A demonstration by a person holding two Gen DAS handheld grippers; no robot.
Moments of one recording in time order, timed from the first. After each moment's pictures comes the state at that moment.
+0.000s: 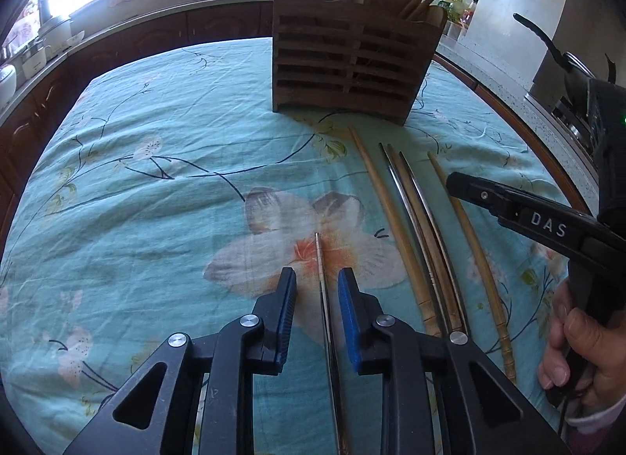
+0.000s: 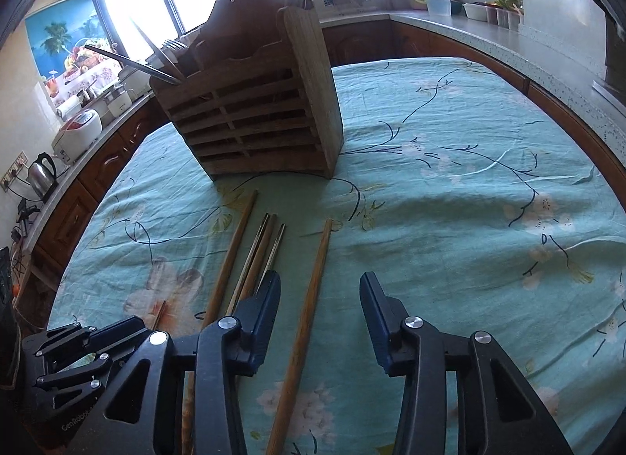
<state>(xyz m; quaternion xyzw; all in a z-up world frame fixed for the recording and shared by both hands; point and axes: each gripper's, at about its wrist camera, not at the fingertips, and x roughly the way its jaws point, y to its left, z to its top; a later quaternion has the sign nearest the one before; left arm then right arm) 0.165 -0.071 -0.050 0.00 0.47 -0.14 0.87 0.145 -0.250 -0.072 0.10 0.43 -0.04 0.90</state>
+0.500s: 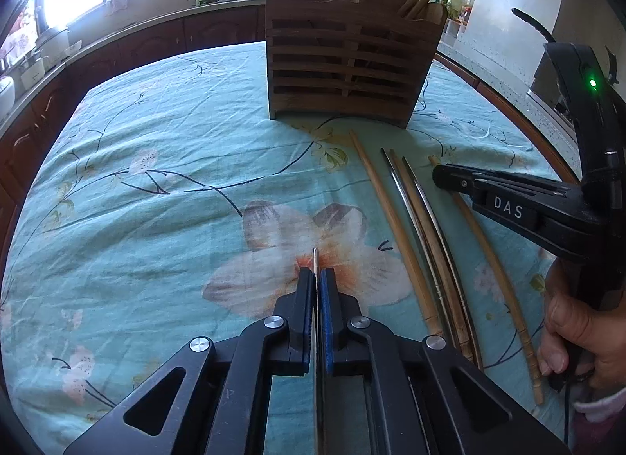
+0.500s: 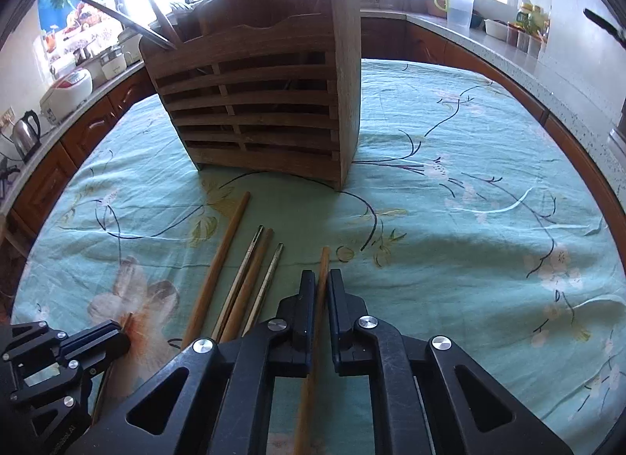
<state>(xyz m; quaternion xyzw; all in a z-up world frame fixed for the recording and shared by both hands) 0.173 -0.072 -0.051 0.00 0.47 -0.14 0.87 0.167 -0.238 -0.073 0.06 0.44 -0.04 0.89</state>
